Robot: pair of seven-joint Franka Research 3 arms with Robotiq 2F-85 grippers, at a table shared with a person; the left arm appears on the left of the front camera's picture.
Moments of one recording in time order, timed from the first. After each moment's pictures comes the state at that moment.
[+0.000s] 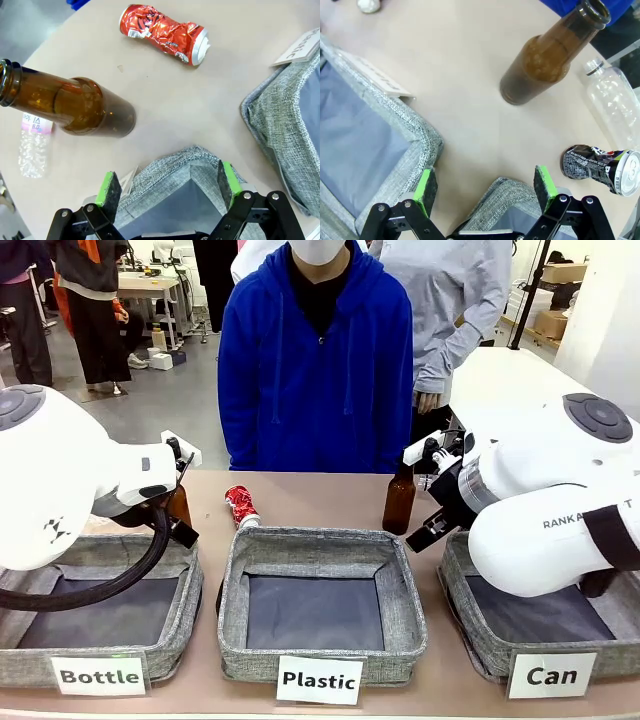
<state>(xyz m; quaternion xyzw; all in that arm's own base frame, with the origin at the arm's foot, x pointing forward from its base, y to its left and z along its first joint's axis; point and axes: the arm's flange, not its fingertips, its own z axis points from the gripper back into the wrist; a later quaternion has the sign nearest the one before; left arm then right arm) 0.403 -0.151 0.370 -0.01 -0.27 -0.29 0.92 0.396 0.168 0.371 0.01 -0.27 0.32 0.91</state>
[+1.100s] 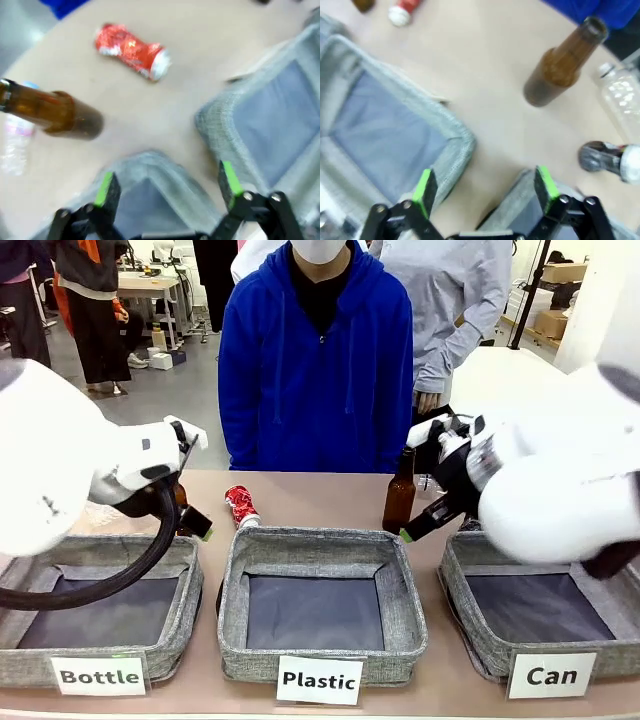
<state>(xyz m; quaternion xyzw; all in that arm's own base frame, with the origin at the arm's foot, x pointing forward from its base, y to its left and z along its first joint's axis) 0.377 -0.172 0.418 -0.10 -0.26 -0.27 0.92 0.375 0.166 0.423 0.09 -0.26 0.30 0.91</state>
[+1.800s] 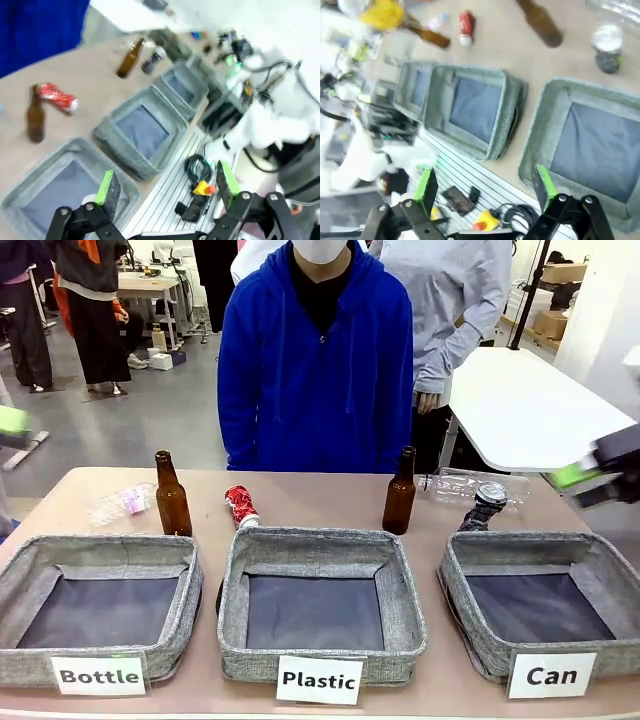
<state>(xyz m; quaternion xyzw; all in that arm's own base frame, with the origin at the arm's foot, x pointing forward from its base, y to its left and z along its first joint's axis) 0.280 0.063 0.548 -0.47 -0.32 -0.23 0.79 0.300 -0.049 0.517 0.40 -0.18 0.08 0.89</state>
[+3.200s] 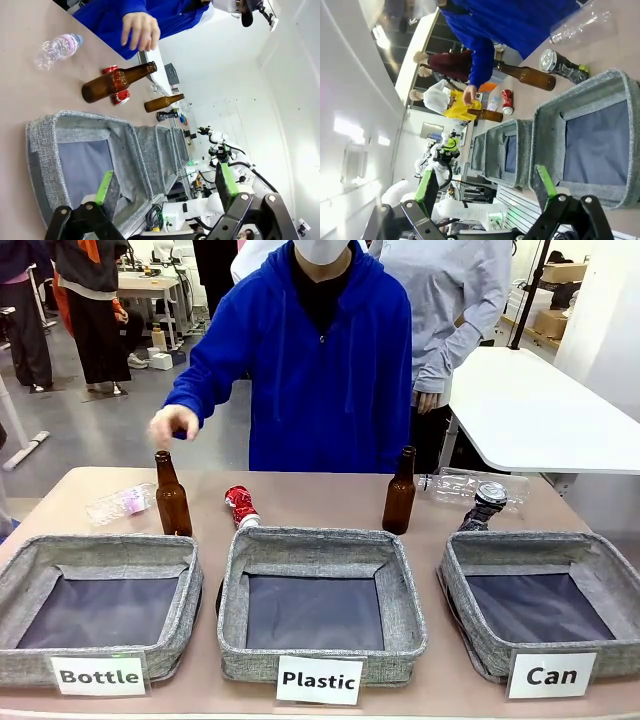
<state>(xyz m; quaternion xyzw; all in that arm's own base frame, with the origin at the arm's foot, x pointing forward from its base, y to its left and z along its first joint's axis) 0.283 0.204 0.375 -0.60 -0.29 0.08 0.74 0.229 -0.225 0.433 0.59 -0.27 -0.12 0.75</state>
